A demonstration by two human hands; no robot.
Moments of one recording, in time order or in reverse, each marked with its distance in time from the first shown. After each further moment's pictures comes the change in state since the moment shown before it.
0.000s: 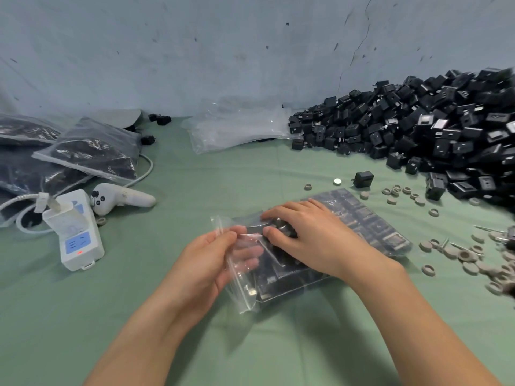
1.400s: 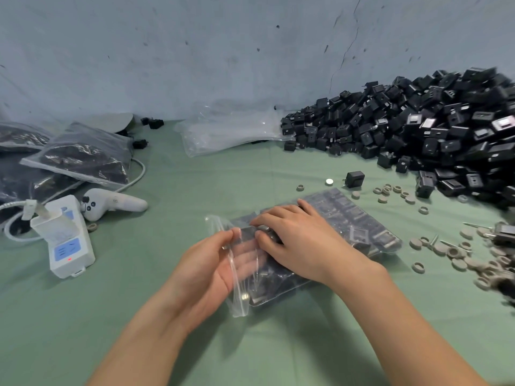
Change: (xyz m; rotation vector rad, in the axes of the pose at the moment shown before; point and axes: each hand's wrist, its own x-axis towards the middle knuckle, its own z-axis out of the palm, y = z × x) left_hand 0.001 -0.001 0.014 -0.274 -0.203 -0.136; right_hand 0.000 -0.007 0.007 -0.060 -0.023 0.006
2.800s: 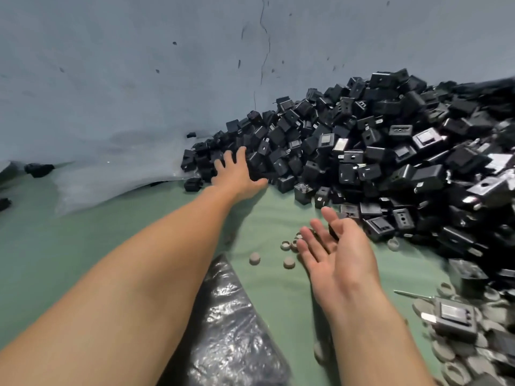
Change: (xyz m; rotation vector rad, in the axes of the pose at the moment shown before) left_hand 0.385 -0.018 0.210 1.906 0.215 0.506; right_hand -0.007 0.221 -0.042 2.038 0.892 0.943
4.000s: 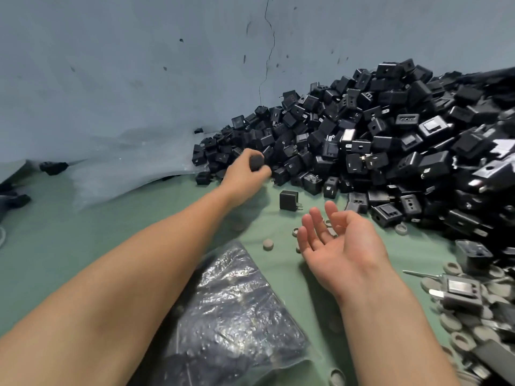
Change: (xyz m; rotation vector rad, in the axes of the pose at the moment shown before) left_hand -0.038 -0.010 -0.009 -0.574 0.027 0.090; right_hand -0.010 0.003 0.003 0.192 -0.076 0.170
